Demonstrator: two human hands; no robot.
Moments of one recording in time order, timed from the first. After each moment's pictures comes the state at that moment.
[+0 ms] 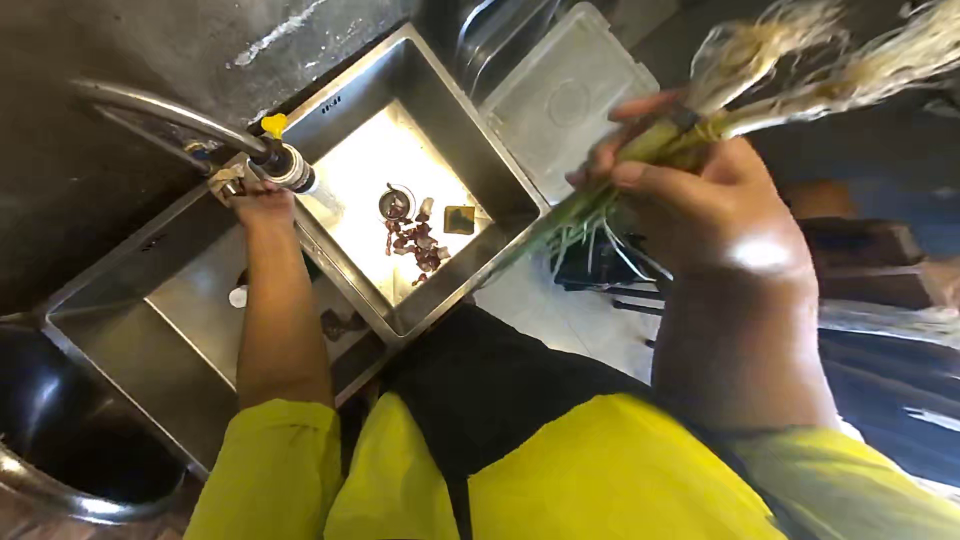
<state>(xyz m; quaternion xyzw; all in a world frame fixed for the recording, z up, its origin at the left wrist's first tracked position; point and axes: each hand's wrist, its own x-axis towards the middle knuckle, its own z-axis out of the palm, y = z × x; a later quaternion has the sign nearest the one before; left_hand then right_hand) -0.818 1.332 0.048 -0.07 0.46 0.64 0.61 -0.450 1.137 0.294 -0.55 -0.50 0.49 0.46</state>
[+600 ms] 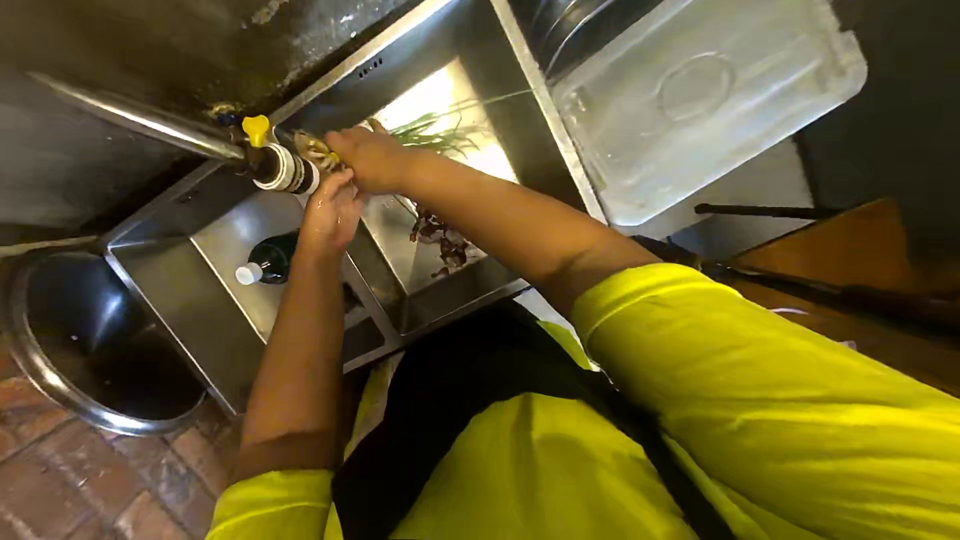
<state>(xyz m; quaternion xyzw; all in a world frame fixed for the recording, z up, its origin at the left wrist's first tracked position) -0.752 1.276 0.084 0.21 0.55 0.43 0.69 -0.625 1.352 0.077 -0.42 -0.81 0.41 0.03</state>
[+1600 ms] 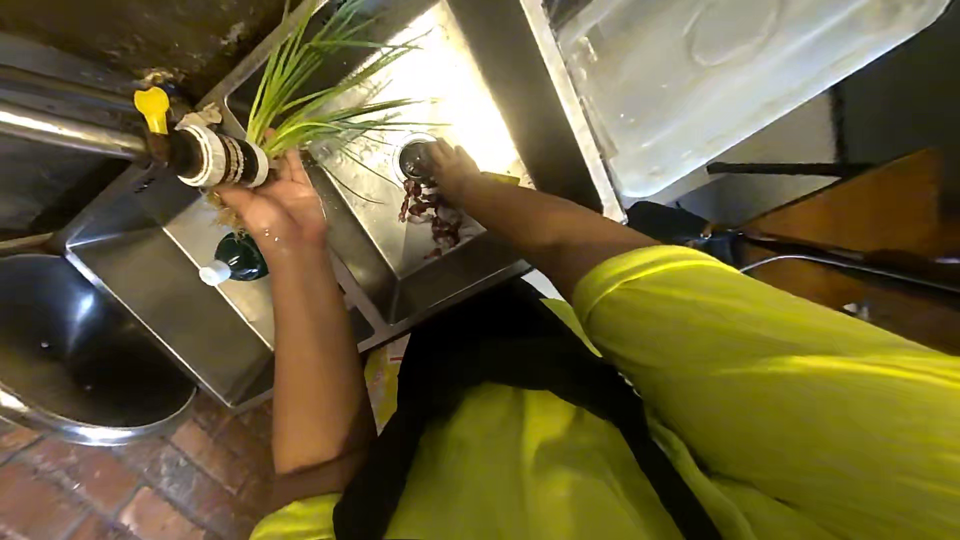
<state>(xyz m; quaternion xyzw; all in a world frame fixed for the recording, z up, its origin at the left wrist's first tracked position) -0.733 1.279 0.099 0.05 0.50 0.70 0.50 -0.514 1.261 -0.127 -0.53 -0.75 0.35 -0.17</state>
